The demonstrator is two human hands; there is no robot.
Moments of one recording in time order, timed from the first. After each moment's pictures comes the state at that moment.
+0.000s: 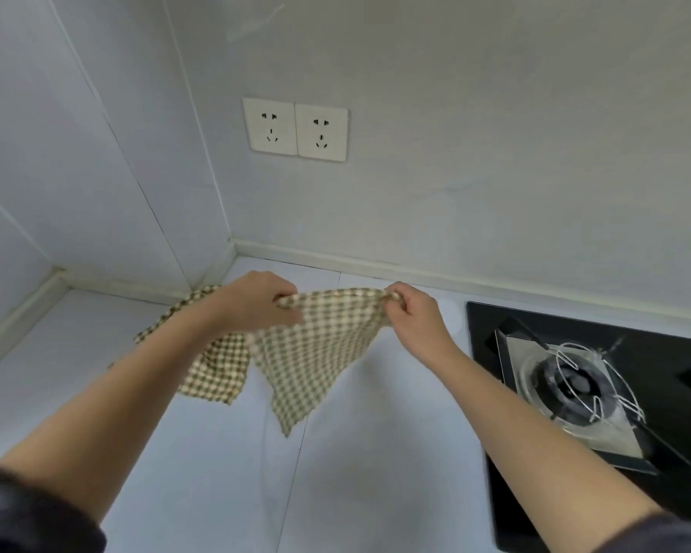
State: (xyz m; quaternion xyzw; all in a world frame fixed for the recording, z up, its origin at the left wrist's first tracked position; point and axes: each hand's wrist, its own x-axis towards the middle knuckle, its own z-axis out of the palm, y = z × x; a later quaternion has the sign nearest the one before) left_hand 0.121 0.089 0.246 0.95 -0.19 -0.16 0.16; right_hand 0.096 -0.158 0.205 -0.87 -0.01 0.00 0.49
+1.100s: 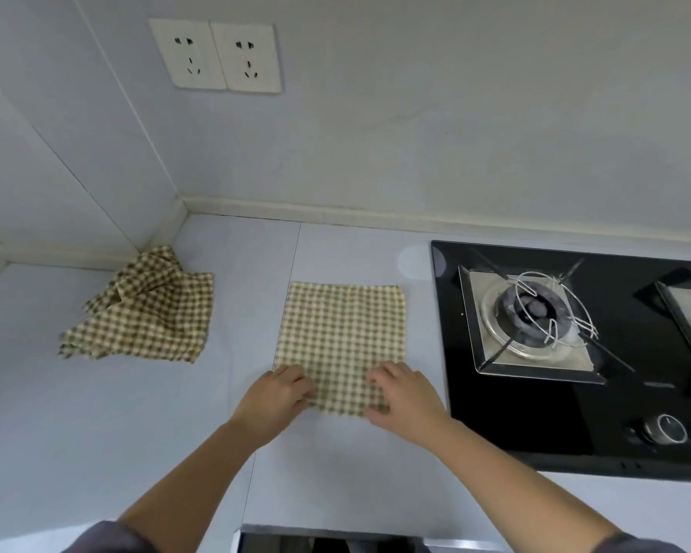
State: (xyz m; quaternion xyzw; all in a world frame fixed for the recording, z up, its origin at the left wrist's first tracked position) left_hand -0.009 0.029 0.033 0.93 -0.32 -0.06 0.16; right_hand -0.038 -0.233 0.053 -0.97 -0.12 0.15 0.16
